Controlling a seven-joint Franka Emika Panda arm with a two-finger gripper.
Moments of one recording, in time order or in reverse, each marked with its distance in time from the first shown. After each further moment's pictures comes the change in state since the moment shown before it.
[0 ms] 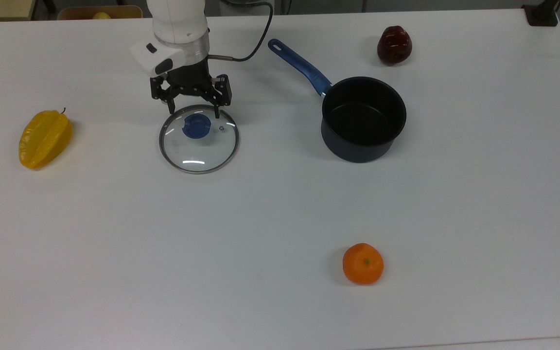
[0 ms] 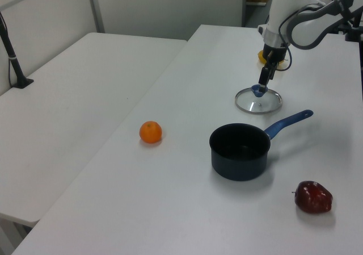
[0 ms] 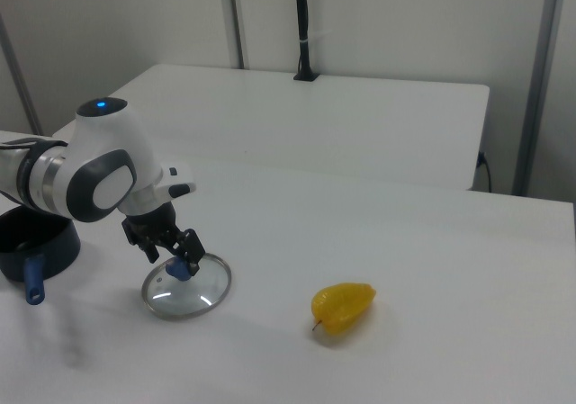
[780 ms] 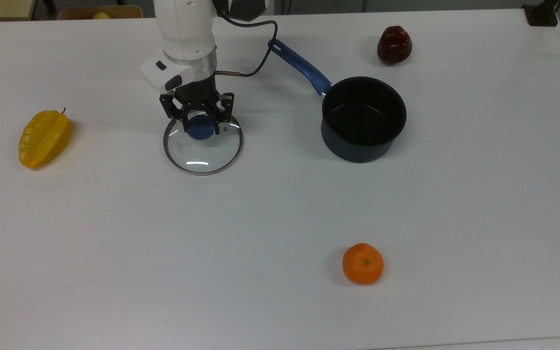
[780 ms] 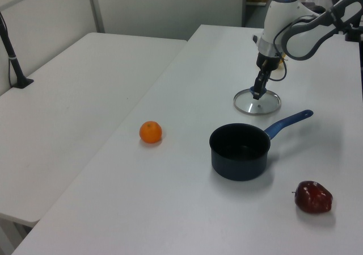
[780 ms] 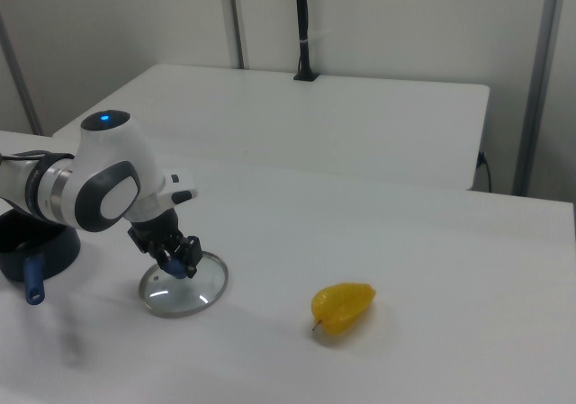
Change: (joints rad) arm 0.008 0.067 0.011 0.014 0.000 0.084 -0.002
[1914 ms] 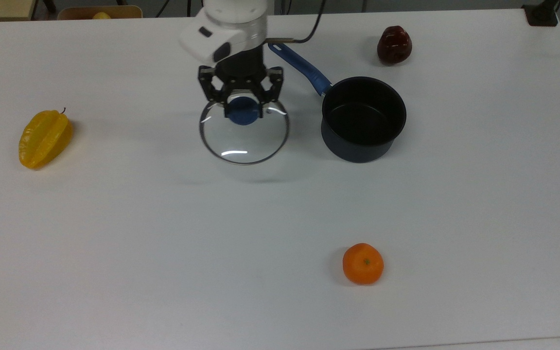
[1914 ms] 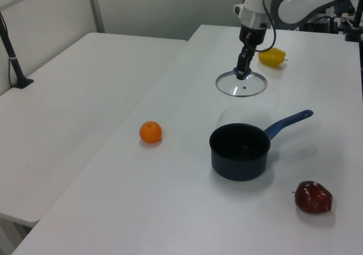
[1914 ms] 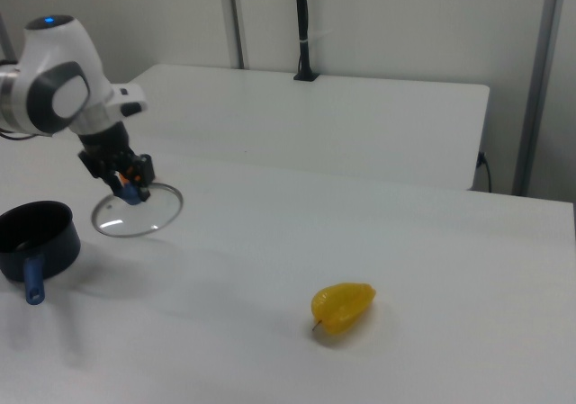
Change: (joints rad) arm 0.161 -0.036 0.004 0.296 0.000 -0.334 0.091
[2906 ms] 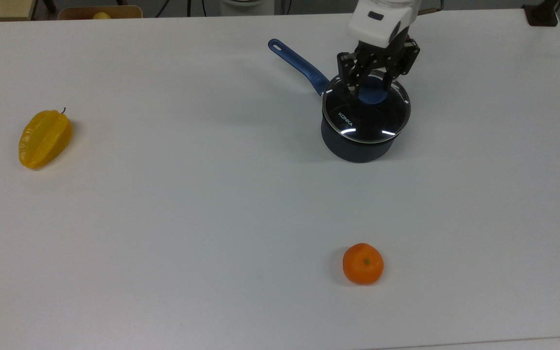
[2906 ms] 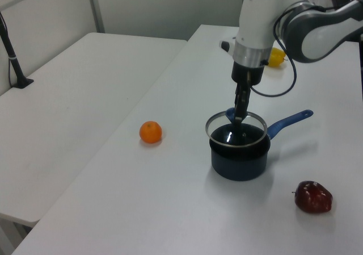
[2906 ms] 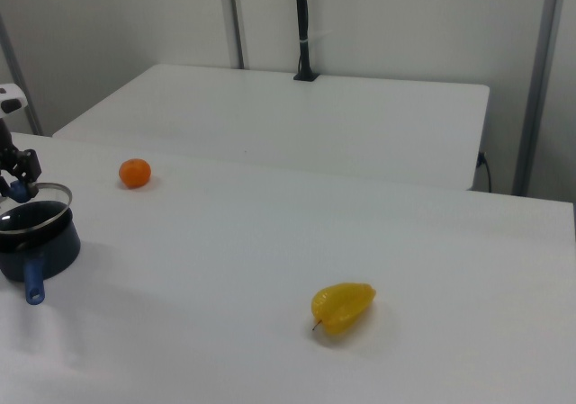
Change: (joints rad) arm 0.372 0.042 0.004 0.042 -0.027 -0.030 0.148
